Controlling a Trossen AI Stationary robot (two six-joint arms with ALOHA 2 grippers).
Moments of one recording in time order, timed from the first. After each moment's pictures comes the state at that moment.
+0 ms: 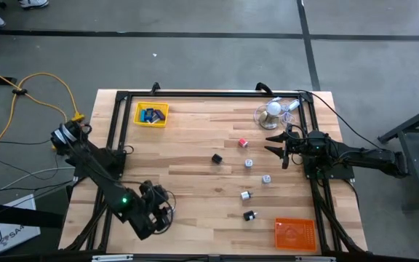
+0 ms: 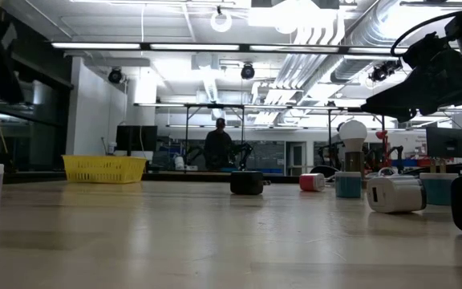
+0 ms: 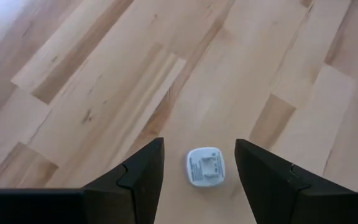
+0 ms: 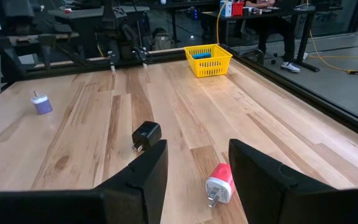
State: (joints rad) left arm -0.83 1.54 1.05 -0.72 -0.56 -1.34; right arm -0.21 0.20 0.01 0.03 0.00 0.08
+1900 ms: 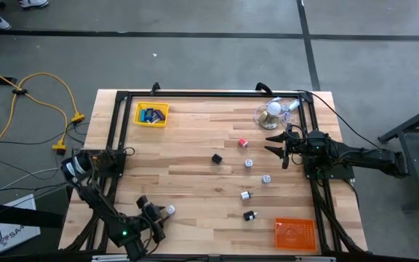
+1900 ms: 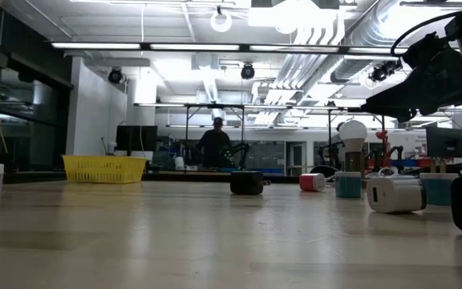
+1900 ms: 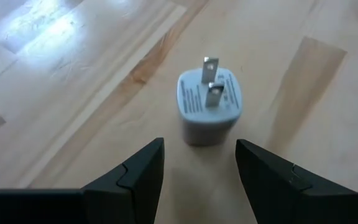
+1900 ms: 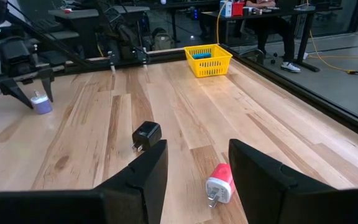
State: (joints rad) left arm -1.06 1.91 1.05 -0.64 -0.84 -1.64; right arm -0.21 0.20 0.01 0.03 0.00 0.08
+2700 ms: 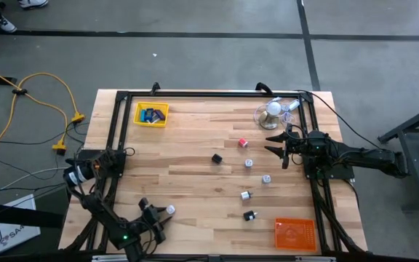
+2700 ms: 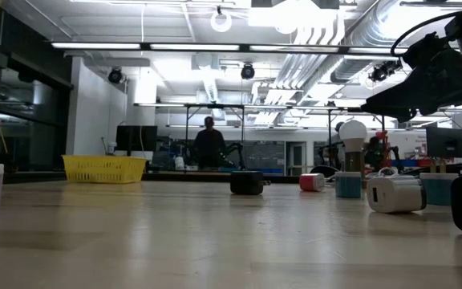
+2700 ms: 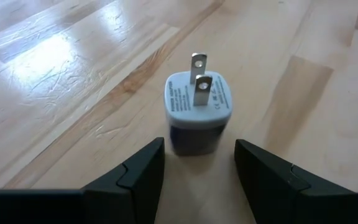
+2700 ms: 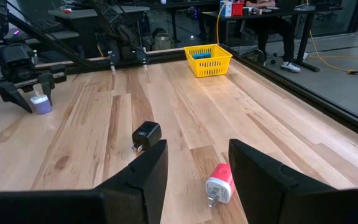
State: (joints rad) left arm -1.08 2.01 1.05 -0.57 -0.99 -1.71; right arm -0.21 0.20 0.01 0.03 0.00 0.08
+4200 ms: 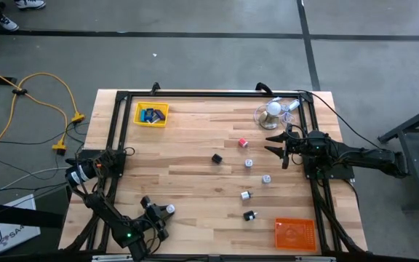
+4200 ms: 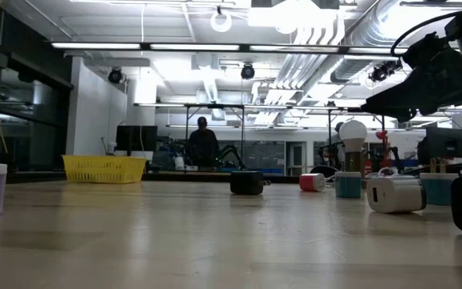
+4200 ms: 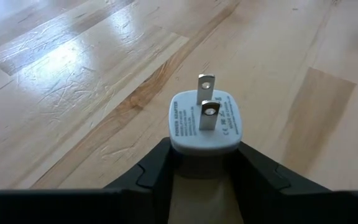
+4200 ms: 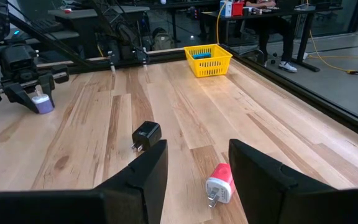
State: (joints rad) left arm -1.05 2.01 1.05 -0.58 -1.00 -1.68; right arm -0.21 0.20 0.01 0.03 0.00 0.08
